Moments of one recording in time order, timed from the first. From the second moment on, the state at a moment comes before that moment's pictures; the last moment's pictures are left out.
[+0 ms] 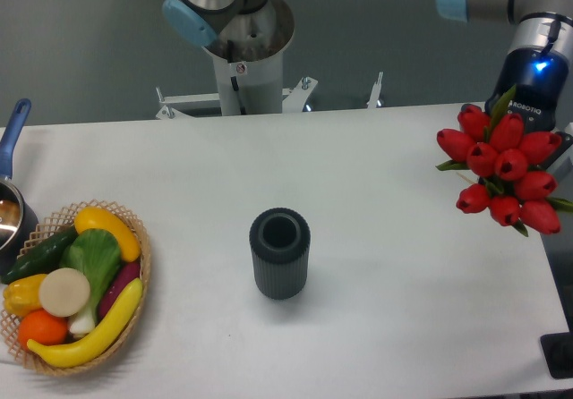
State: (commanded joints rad) arm 3.02 -1.89 -1.58 -0.84 0.36 1.21
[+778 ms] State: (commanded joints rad) arm 2.98 -1.89 -1.60 -0.82 0.36 1.22
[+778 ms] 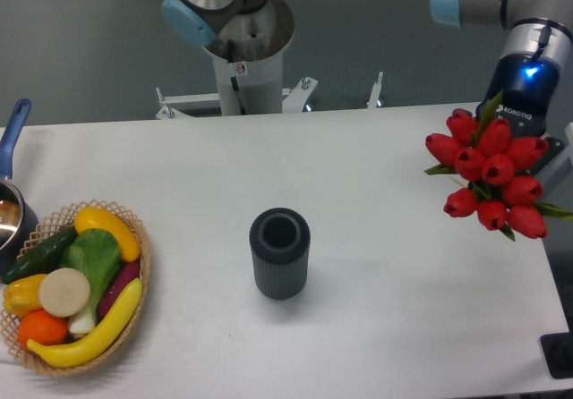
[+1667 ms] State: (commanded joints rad) arm 2.88 -1.98 -1.56 -0.79 0.17 1.24
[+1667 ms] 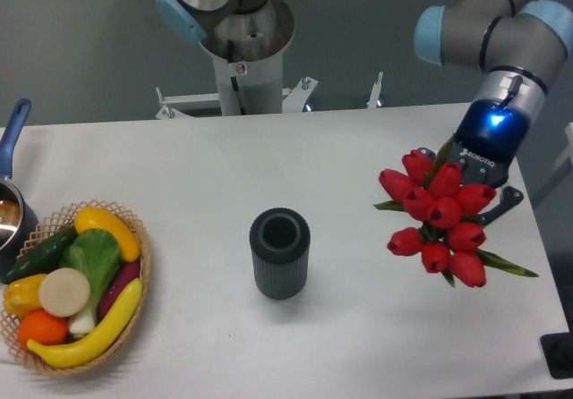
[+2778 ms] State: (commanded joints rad) arm 2.83 -1.80 -1.89 -0.79 -0.26 1.26
